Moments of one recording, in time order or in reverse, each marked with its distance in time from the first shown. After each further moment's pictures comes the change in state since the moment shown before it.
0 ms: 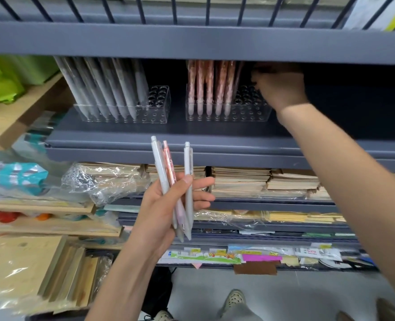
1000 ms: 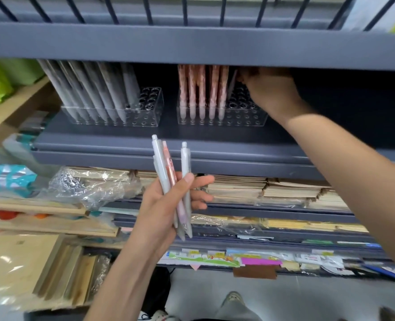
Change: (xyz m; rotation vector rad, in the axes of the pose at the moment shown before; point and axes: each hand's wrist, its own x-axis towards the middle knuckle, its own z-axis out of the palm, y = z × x) left_hand 0.018 -0.007 0.021 0.077 0.048 0.008; right_hand 0.022 0.013 0.008 -0.139 -0.051 -0.318
